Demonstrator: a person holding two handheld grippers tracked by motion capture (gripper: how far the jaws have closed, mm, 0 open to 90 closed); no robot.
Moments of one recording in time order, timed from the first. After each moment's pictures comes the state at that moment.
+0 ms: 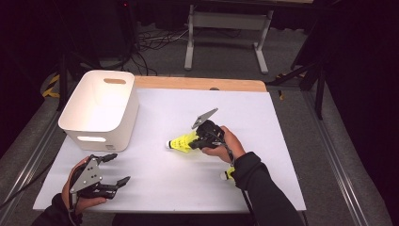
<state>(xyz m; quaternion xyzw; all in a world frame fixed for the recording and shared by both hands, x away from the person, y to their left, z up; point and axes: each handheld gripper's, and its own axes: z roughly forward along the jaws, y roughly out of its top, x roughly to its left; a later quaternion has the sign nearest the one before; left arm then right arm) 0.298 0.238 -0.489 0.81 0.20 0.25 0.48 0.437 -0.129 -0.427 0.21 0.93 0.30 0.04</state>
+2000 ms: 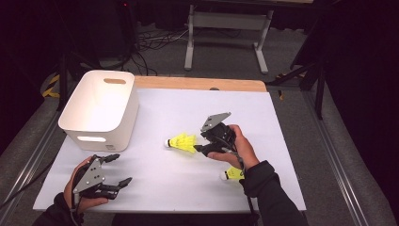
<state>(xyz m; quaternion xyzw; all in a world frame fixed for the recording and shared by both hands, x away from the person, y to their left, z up) 0.300 0.233 -0.492 0.82 0.19 0.25 0.48 0.402 -0.151 -0.394 0.21 0.91 0.32 0.14</state>
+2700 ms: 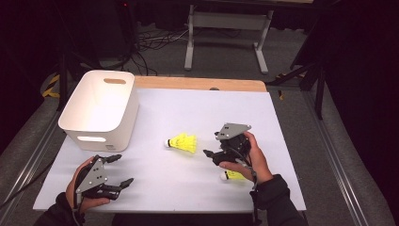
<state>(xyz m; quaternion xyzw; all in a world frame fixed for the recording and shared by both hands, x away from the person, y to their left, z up) 0.300 0.229 -0.494 0.83 0.18 0.25 0.47 0.366 -0.187 -0.391 0.23 0.88 0.36 0.21</state>
